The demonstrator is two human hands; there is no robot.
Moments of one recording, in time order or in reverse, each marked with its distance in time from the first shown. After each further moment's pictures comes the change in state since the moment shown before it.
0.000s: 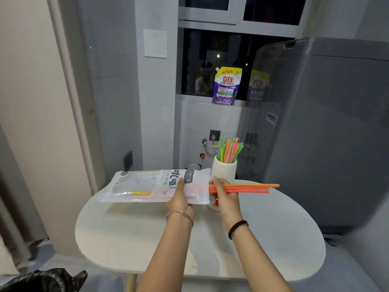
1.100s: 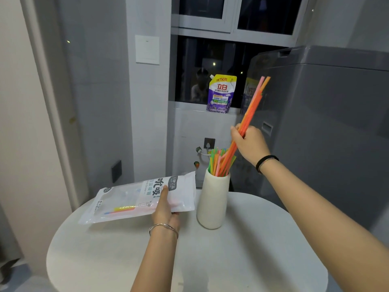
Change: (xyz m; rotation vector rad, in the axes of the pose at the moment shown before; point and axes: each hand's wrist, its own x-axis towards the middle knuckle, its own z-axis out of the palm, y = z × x) left_hand 0.027 0.006 0.015 -0.106 -0.036 -0.027; right_hand 0.126 -0.139 -0.033 -0.854 -0.017 -0.626
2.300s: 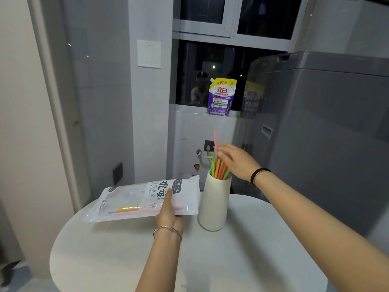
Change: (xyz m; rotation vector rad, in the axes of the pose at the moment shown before) left_hand -0.011 -0.001 0.001 0.029 -0.012 0.008; right_hand -0.018 0.018 0.024 -0.252 -0.419 -0.099
